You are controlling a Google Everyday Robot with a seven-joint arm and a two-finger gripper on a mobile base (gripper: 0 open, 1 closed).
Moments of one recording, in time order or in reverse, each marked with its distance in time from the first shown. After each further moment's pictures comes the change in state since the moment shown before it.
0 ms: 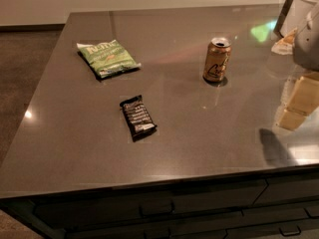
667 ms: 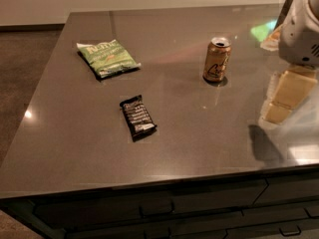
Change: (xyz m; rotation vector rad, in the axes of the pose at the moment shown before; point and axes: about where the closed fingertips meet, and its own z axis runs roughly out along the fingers) arm -0.018 -0.006 0.004 0.001 -0.015 -0.005
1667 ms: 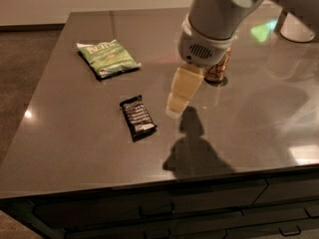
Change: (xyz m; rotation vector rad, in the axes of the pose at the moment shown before) arm -0.136 -0.005 0.068 -0.030 -0.027 0.063
